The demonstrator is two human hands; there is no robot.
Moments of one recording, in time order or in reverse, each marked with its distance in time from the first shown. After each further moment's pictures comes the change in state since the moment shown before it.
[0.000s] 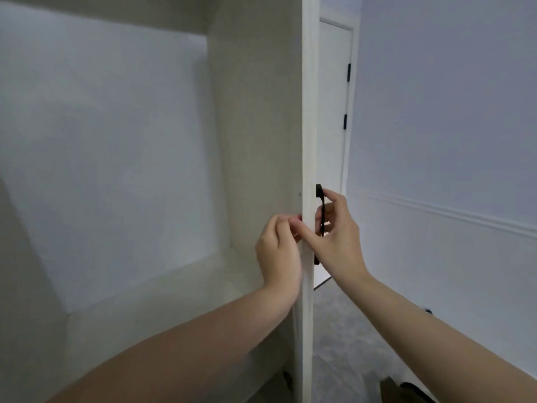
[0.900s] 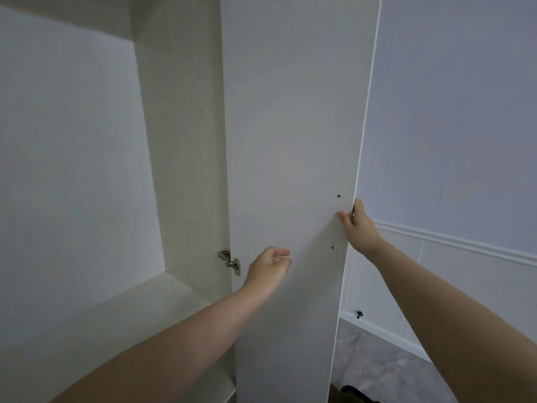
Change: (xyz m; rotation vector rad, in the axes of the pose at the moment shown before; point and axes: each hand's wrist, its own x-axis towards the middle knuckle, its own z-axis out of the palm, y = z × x) left_hand 0.025 -0.050 0.064 0.329 -0.601 -0.302; right_hand 0.091 0.090 -0.160 -0.403 -0.020 0.375
